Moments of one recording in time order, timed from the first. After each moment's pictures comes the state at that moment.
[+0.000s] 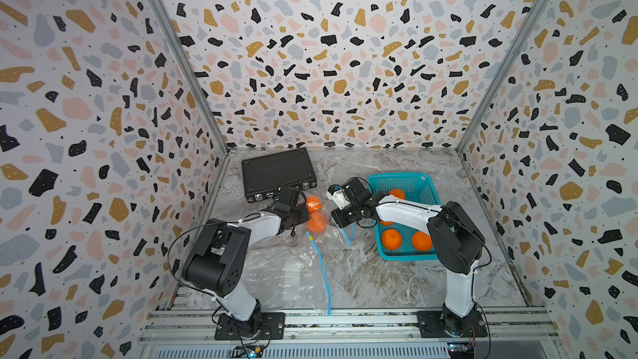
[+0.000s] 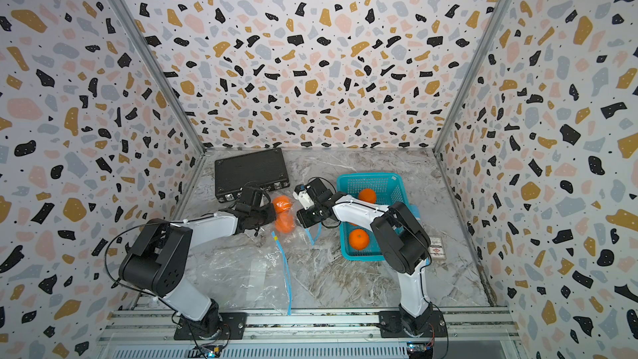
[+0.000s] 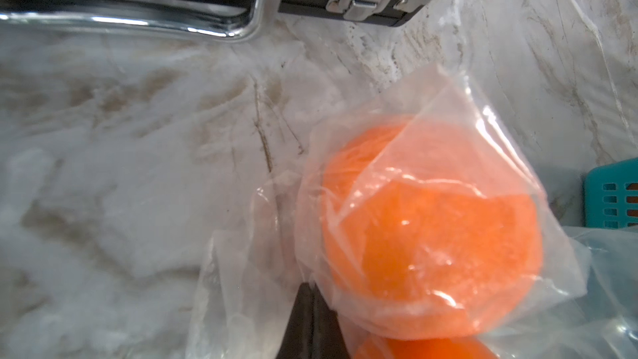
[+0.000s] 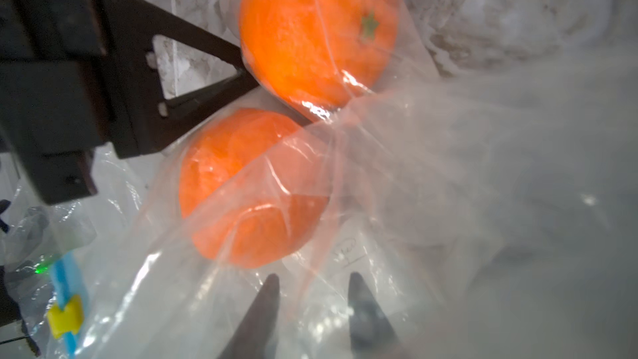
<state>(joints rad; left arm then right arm) -0.33 1.65 0.79 -0.06 0.07 -0.59 0.76 1.94 1.33 -0.31 -0.39 0.23</state>
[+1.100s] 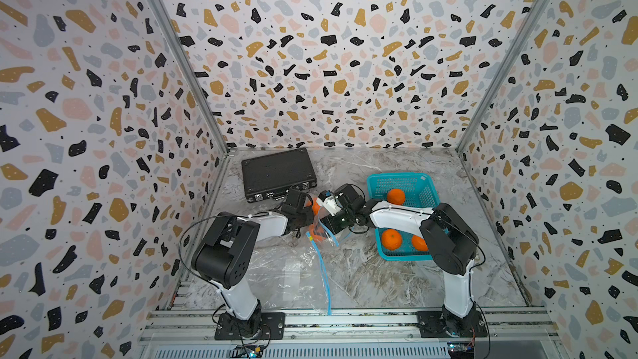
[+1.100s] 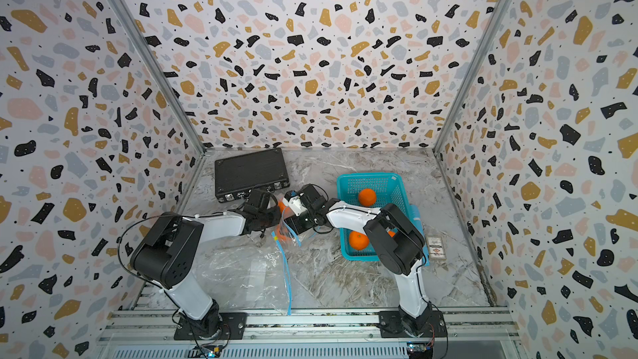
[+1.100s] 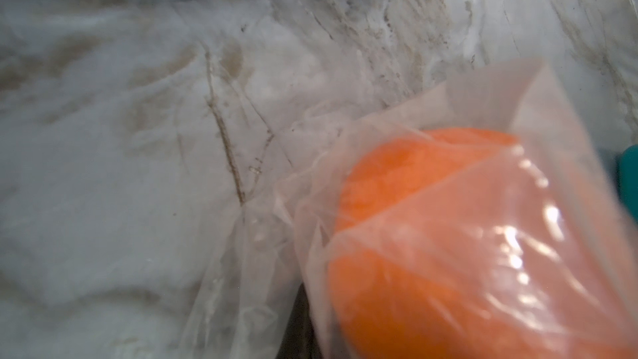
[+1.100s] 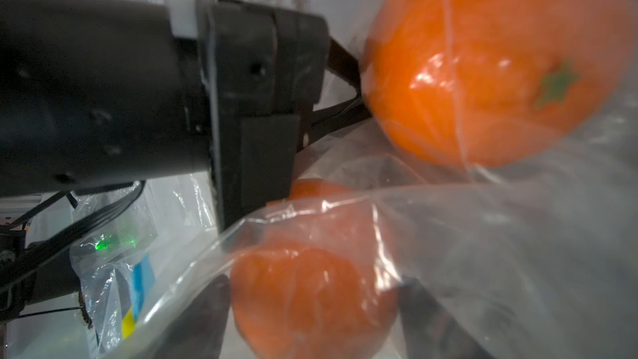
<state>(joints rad) -0.38 1.72 0.80 -0.02 0.03 -0.58 0.82 1.98 1.31 -0.23 -0.48 0.26</state>
